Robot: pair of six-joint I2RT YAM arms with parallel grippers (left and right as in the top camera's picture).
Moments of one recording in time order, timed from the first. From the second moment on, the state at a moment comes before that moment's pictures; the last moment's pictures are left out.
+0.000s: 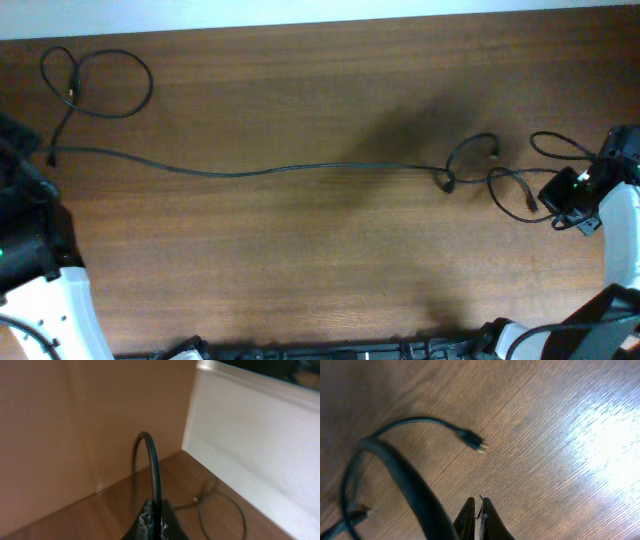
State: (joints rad) left arm 0.45 1.16 1.35 -0.46 -0.43 -0.23; right arm -0.55 1.46 1.02 -0.91 -0.02 0.34
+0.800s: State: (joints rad) left arm 0.26 1.41 1.36 0.01 0.47 -0.04; right arm -0.55 1.51 1.02 -0.93 -0.23 0.37
